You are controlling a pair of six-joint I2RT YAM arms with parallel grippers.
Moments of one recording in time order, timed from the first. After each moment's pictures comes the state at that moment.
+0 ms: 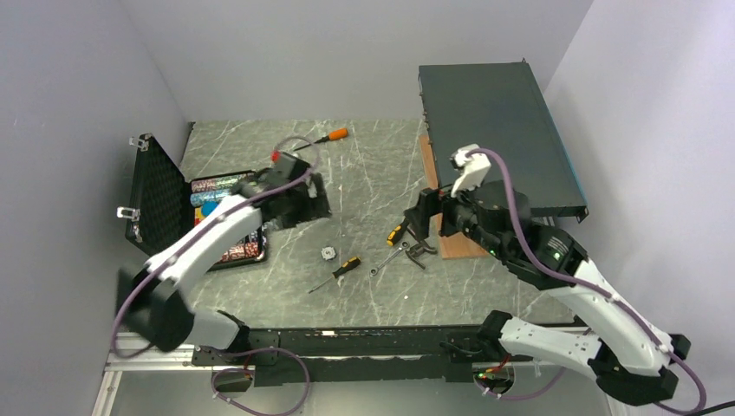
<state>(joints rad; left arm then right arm) -0.56 1.45 1.18 -0.79 -0.10 -0.77 0.86 0.85 1.22 -0.73 0.28 0.31</state>
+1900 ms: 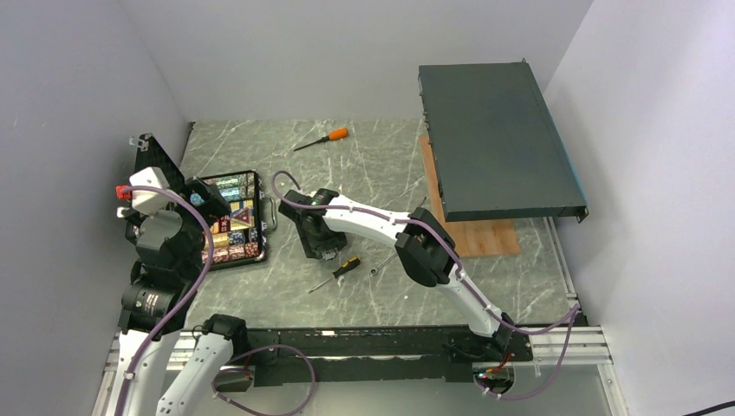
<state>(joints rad) -0.20 0.54 0.97 -0.56 -0.54 -0.38 1.04 2.36 2.03 -1.02 0.20 0.68</state>
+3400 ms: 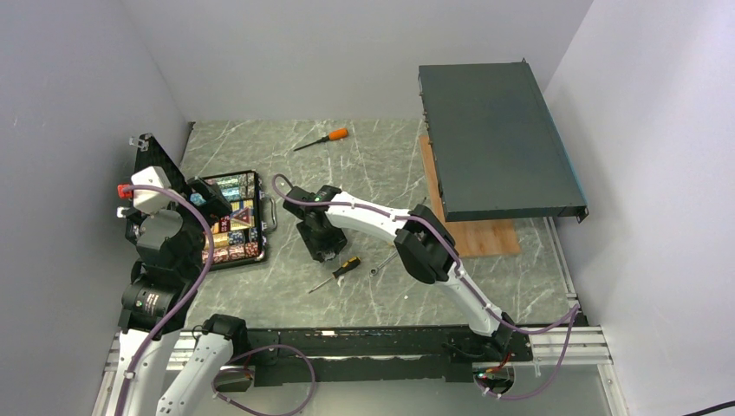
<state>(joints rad) -0.20 0.54 0.97 -0.56 -0.52 -0.38 1.01 2.38 2.03 -1.02 0.06 0.52</state>
